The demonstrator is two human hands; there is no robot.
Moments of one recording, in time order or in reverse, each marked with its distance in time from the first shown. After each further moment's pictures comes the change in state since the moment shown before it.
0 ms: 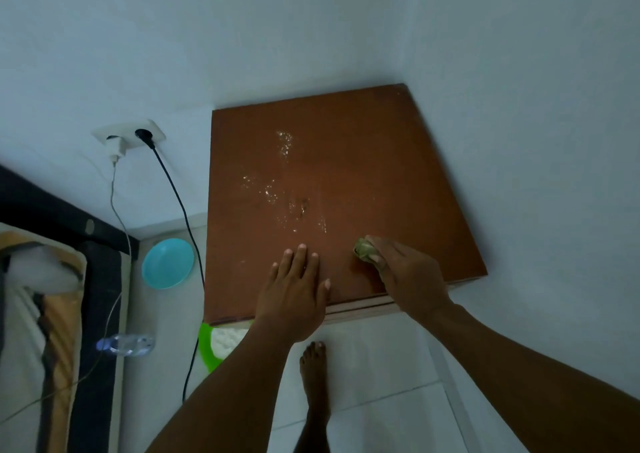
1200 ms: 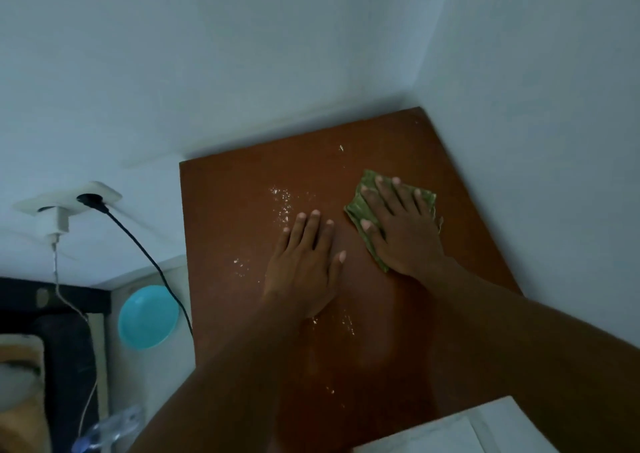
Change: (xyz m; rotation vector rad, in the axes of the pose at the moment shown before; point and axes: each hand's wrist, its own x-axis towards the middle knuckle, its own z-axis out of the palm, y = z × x) left_hand 0.204 -0.043 -0.092 0.094 0.123 0.187; right_hand 0.206 0.082 0.084 -0.302 -0.321 0.256
